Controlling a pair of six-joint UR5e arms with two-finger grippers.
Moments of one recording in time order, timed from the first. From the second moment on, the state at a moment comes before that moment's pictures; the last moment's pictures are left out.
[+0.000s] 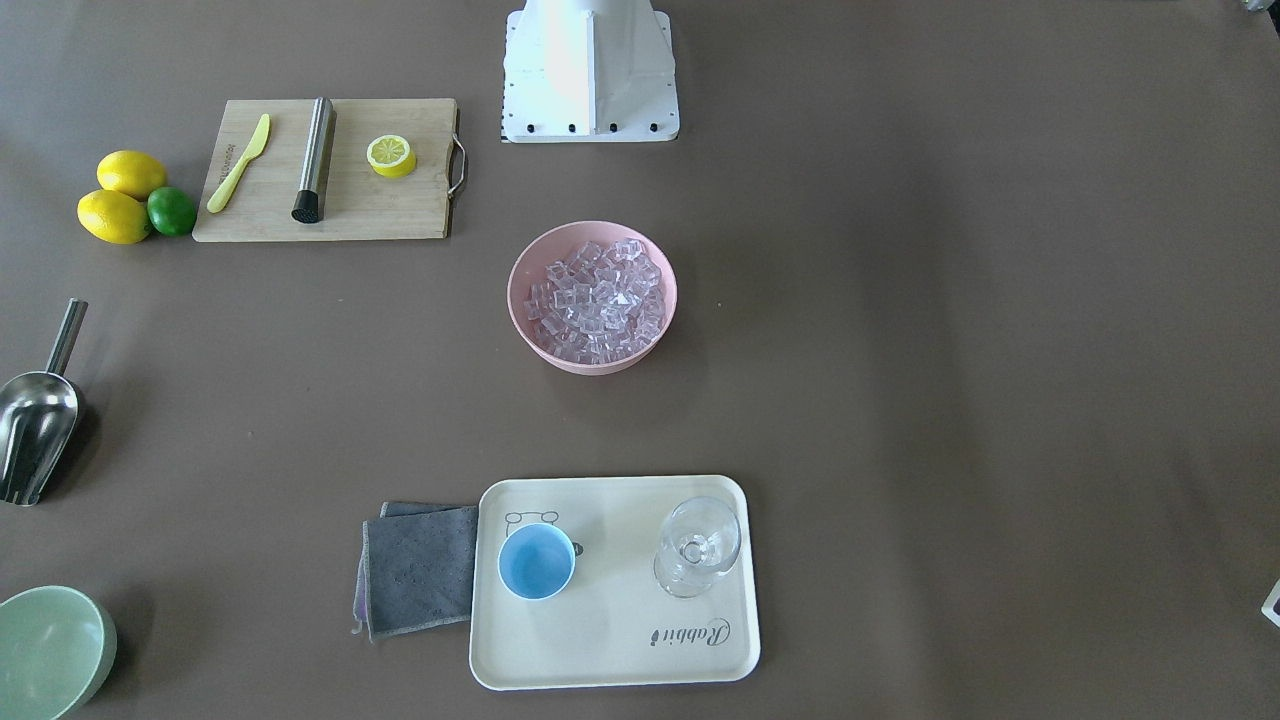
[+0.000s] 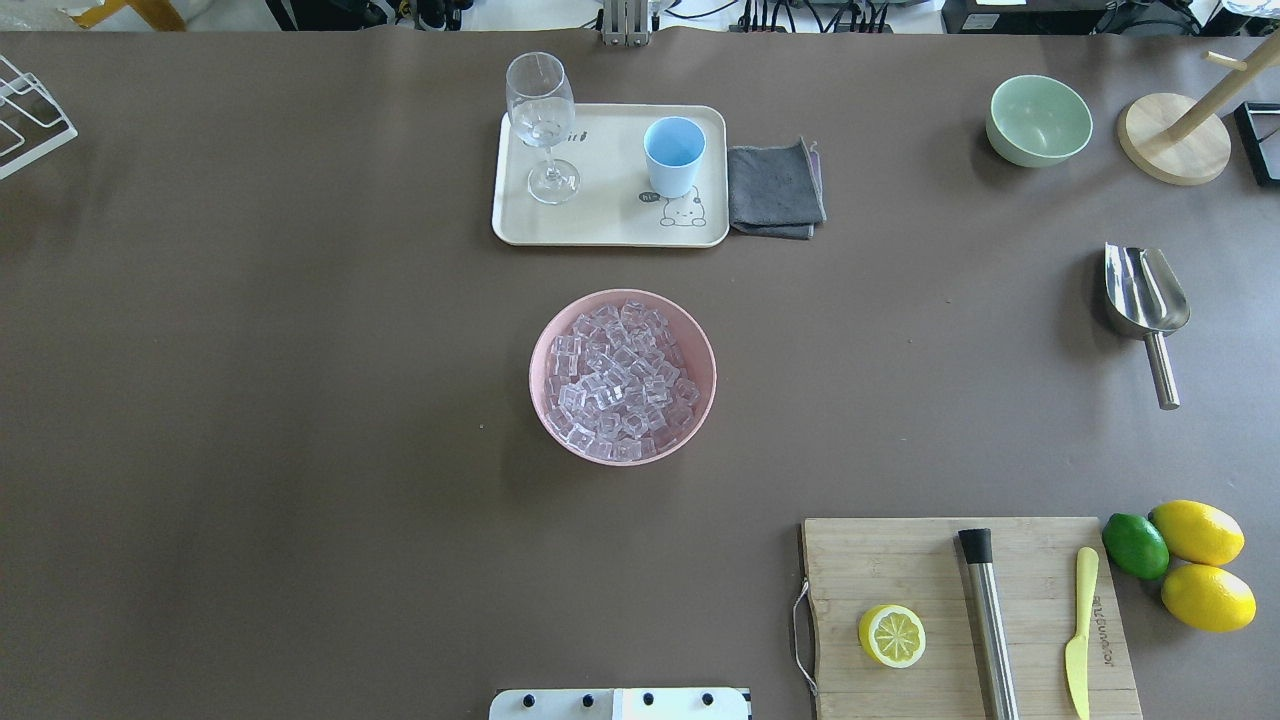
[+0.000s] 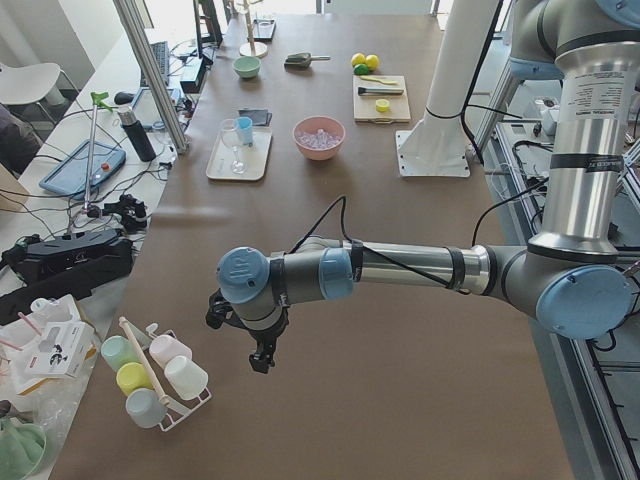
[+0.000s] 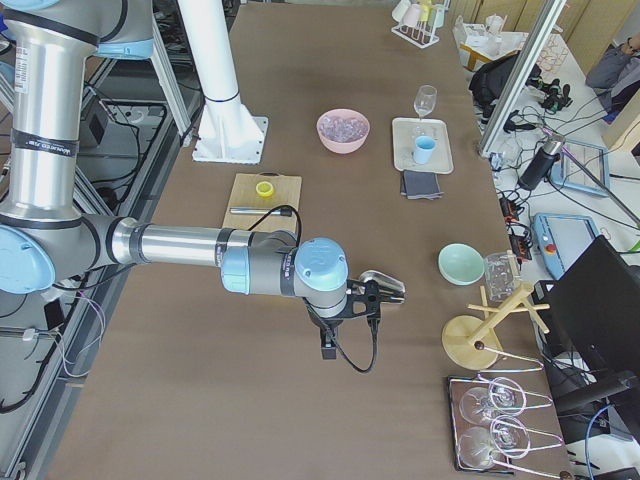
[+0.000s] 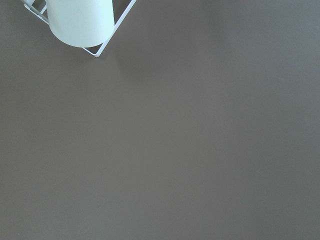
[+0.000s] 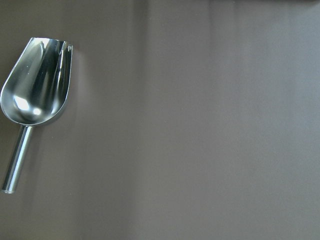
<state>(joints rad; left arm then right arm) -1.66 -1.62 -1.58 -1.36 -2.38 0.40 1.66 -1.75 1.75 -1.55 2.37 -0.10</state>
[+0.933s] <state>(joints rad) -1.66 -1.62 -1.59 -1.36 -2.38 0.40 1.66 -1.76 1.75 -1.55 2.38 -0.10</state>
